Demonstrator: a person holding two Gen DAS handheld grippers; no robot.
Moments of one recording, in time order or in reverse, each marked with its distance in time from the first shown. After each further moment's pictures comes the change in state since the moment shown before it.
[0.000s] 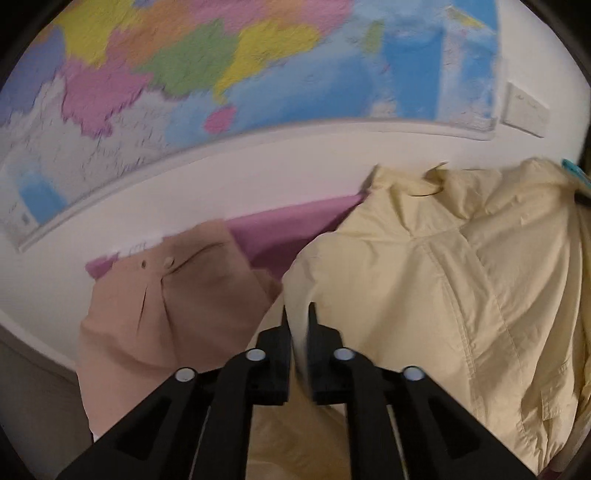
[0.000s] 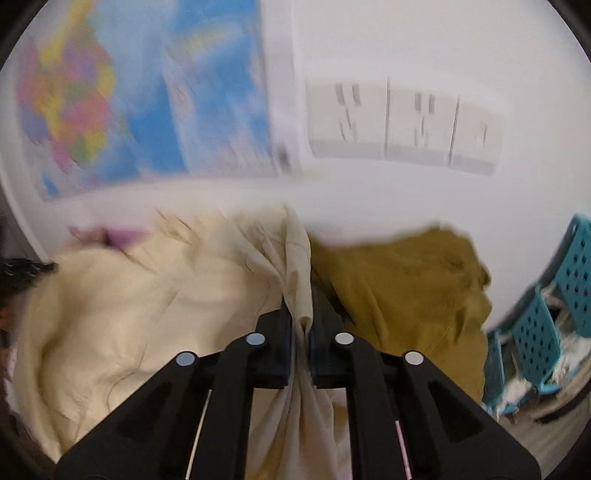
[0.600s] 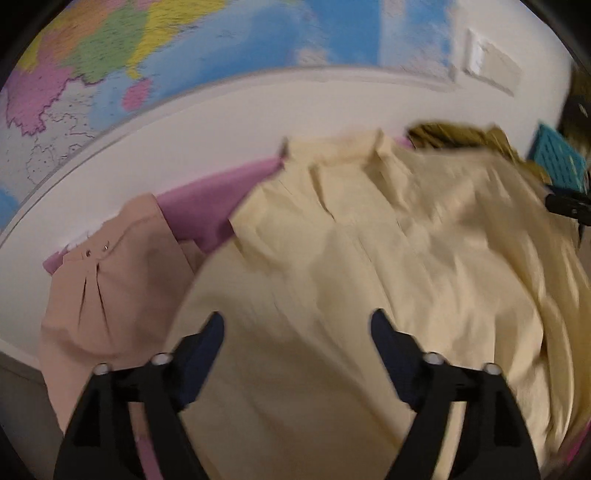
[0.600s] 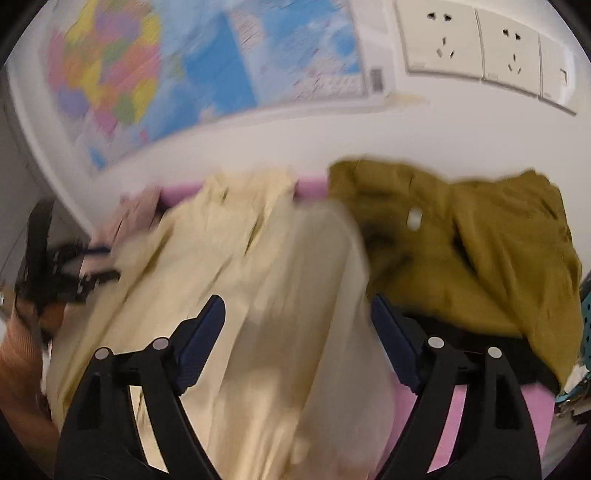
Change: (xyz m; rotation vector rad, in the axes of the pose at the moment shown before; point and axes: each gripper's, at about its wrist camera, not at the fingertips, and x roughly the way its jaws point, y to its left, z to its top) left arm 0.012 -0.060 -0.006 0.115 0.086 -0.115; right arm 0.011 0.051 -0.044 -0.014 0.114 0.296
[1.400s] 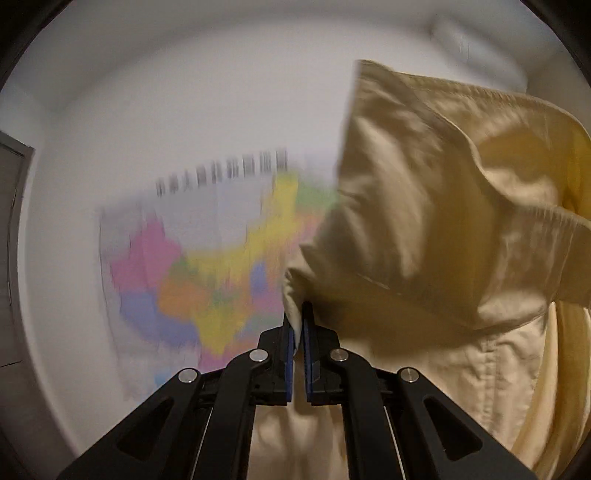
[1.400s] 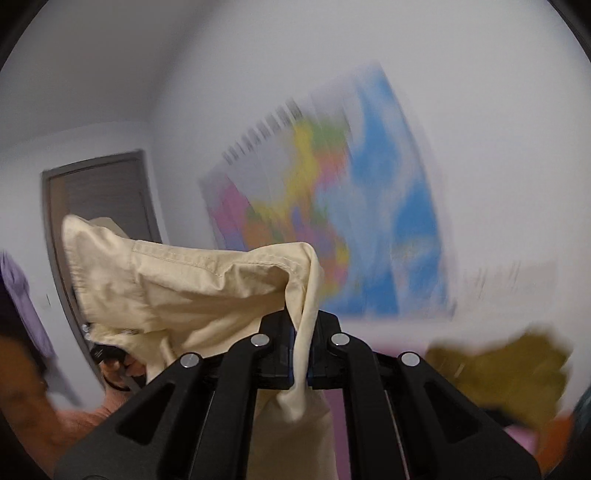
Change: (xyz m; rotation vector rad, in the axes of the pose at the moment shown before) left arm -0.356 -0.091 -0.042 -0.042 -0.914 0.363; right arm -0.325 0.088 0.008 -0.065 -0.599 0.378
